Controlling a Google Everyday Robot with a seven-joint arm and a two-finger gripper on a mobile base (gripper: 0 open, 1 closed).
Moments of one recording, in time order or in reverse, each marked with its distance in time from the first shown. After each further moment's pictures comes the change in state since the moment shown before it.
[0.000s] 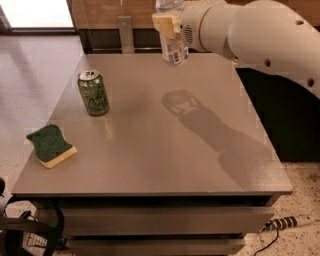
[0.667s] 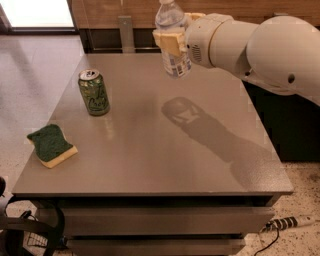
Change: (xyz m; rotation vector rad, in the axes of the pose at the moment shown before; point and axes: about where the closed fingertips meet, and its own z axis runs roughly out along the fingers) arm 0.017 0.022 -0.033 -0.086 -0.018 -0.092
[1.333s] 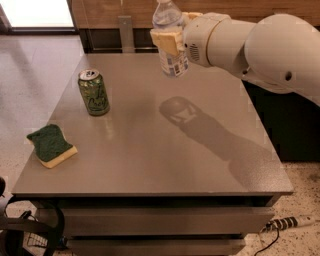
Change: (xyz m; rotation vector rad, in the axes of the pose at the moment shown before) arm -0.003 0.002 0.003 -0.017 -0.008 0.006
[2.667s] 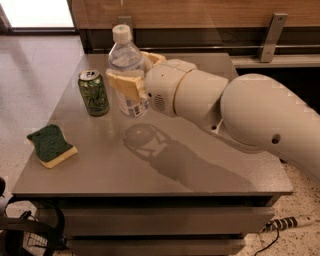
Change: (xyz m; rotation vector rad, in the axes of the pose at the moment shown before) arm -0.002 0.138 -0.027 -0.177 -0.099 0.117
